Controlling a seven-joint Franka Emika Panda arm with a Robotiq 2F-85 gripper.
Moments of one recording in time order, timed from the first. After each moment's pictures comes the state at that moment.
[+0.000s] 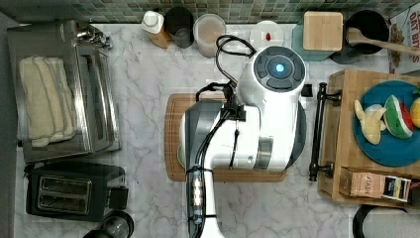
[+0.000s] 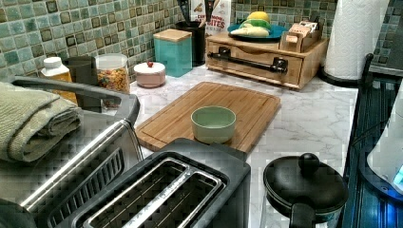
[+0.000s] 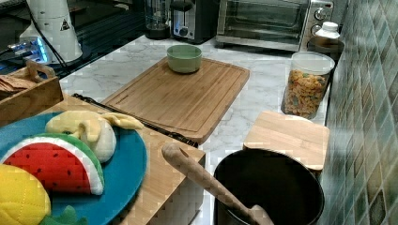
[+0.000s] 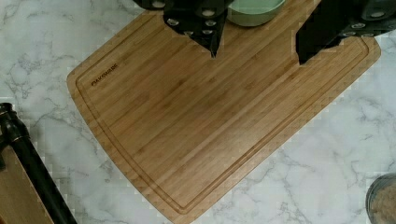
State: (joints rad) arm -0.05 0.06 -0.04 -1.87 0.02 0.26 -0.14
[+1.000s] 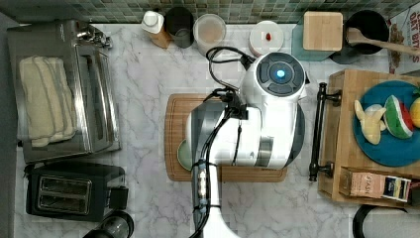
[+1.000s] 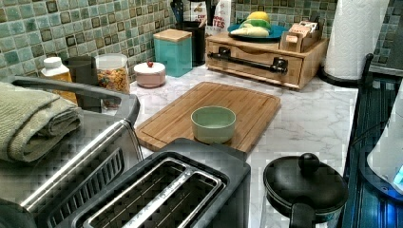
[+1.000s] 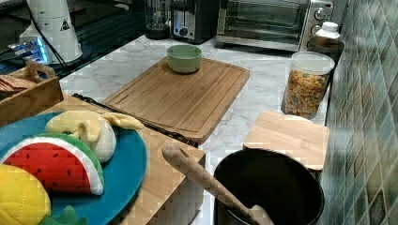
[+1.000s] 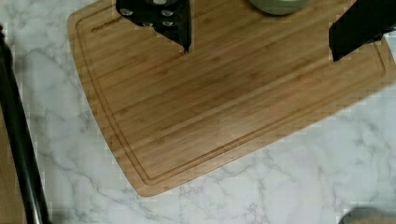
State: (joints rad) arm -0.05 0.08 -0.06 -1.93 0.02 0.35 -0.48
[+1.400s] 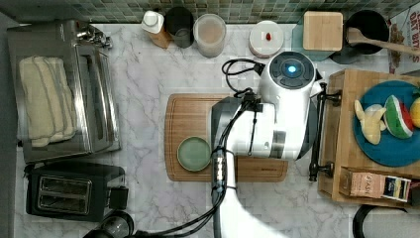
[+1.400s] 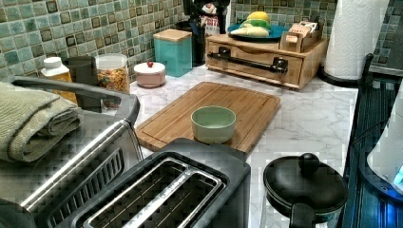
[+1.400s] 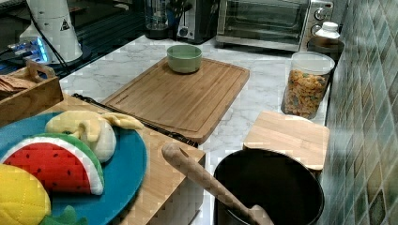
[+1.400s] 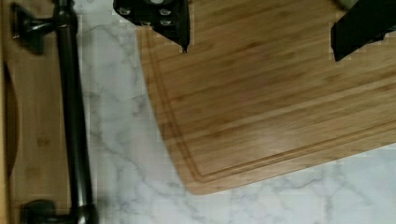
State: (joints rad) arm -0.11 0.16 -0.06 -1.93 -0.10 0.37 -0.60
